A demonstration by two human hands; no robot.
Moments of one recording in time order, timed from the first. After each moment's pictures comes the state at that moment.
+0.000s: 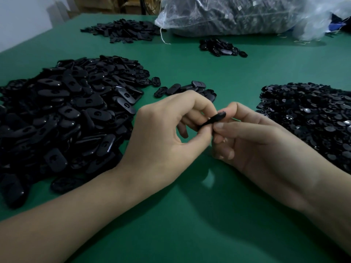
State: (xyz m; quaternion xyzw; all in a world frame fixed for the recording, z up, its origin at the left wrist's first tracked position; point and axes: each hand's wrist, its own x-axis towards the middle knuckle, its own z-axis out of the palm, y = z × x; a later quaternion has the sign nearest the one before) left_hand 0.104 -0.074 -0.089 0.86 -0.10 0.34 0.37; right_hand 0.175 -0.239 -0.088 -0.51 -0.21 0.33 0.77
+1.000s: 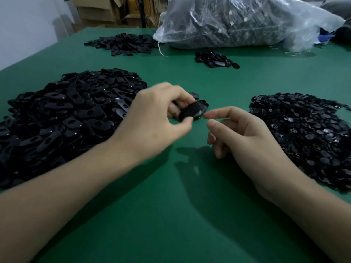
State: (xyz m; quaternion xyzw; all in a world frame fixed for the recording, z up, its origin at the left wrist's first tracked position) left_hand 0.135 -0.053 -0.067 0.91 -0.05 0.27 0.30; right_hand 0.182 -0.241 -0.091 -0.70 -0.24 0.11 0.66
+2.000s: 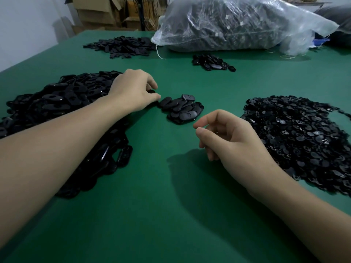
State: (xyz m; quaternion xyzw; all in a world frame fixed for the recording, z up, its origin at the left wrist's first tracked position) left_hand 0.221 0.024 -0.060 0.97 0.15 0.14 0.12; right_hand 0.185 -0.242 -0.097 -0.73 -0.30 0.08 0.61
